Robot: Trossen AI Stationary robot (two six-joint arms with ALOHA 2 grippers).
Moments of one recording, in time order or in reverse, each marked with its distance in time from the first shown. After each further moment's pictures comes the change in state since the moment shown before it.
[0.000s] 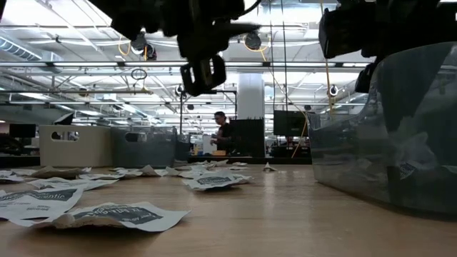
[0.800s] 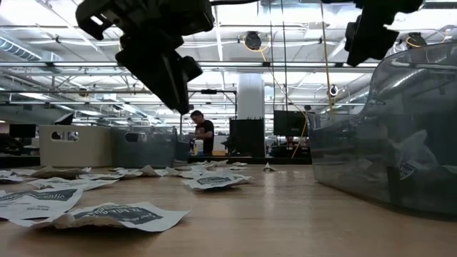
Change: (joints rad) left arm 0.018 -0.076 0.134 -0.842 -0.361 0.742; right arm 0.006 -0.216 -0.001 0.067 0.136 -0.014
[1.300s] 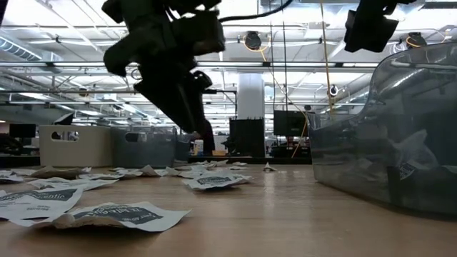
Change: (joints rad) left arm 0.030 0.068 -0.001 0.053 -0.097 0.076; right arm 0.000 -0.046 0.000 0.020 -0.002 -0.011
